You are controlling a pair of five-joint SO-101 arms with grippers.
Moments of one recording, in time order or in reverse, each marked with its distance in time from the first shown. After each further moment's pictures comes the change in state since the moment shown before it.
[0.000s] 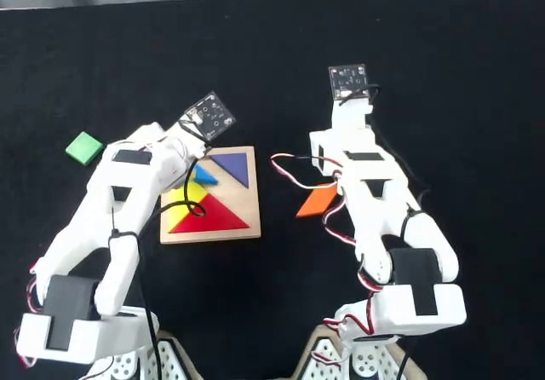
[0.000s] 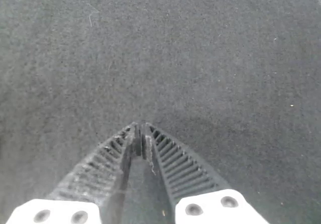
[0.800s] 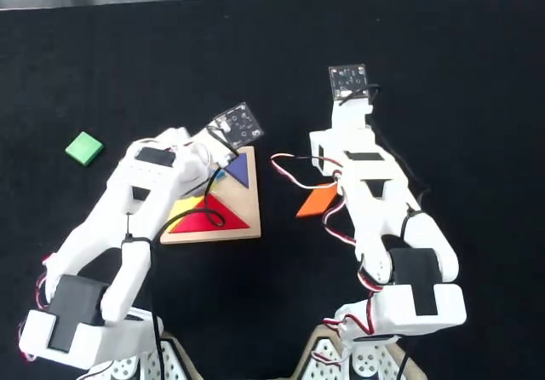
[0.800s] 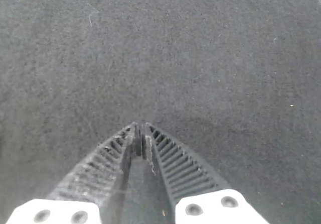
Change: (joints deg) left arm 7.7 0.0 -2.4 4.9 0.4; right arm 0.0 0.0 0.0 0.0 0.0
